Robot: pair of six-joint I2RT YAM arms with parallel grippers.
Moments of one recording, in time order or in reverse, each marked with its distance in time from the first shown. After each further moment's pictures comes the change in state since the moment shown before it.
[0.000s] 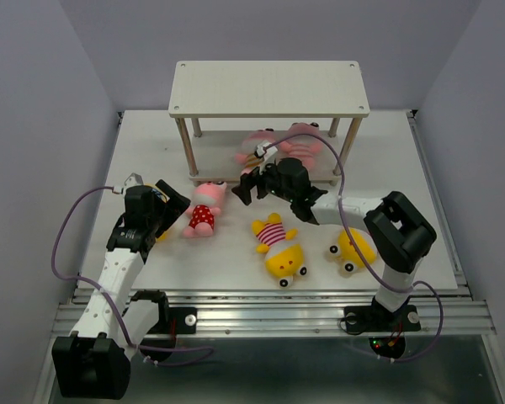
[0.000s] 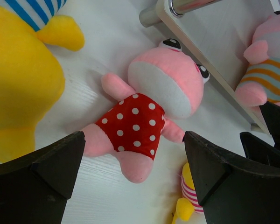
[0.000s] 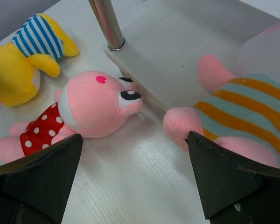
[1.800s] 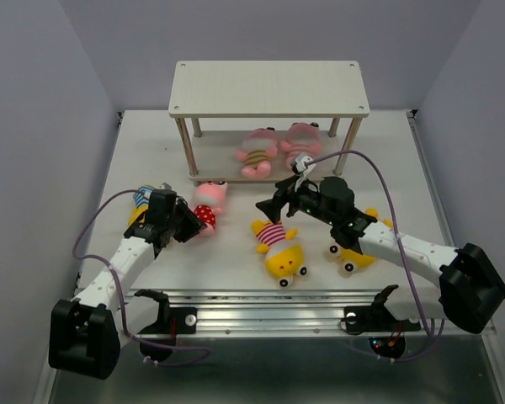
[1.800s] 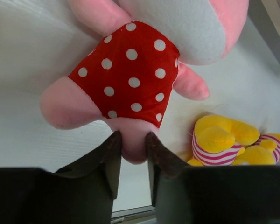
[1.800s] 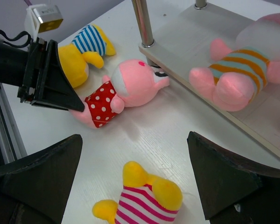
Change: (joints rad) left arm -0.161 0.140 -0.039 -0.013 0.105 -0.062; right arm 0.007 -0.523 -0.324 -0.109 -0.060 0.053
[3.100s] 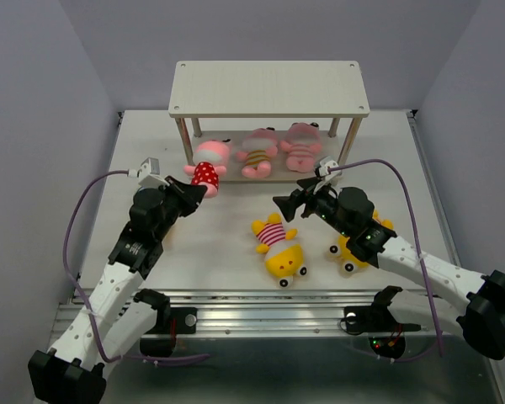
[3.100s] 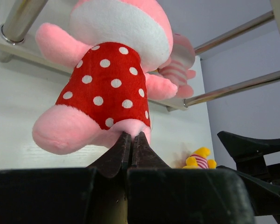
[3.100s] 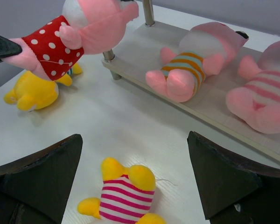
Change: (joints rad) left arm -0.121 -0.292 0.049 0.278 -0.127 0.029; right arm 0.000 -0.224 -0.096 -0.058 0.254 -0.001
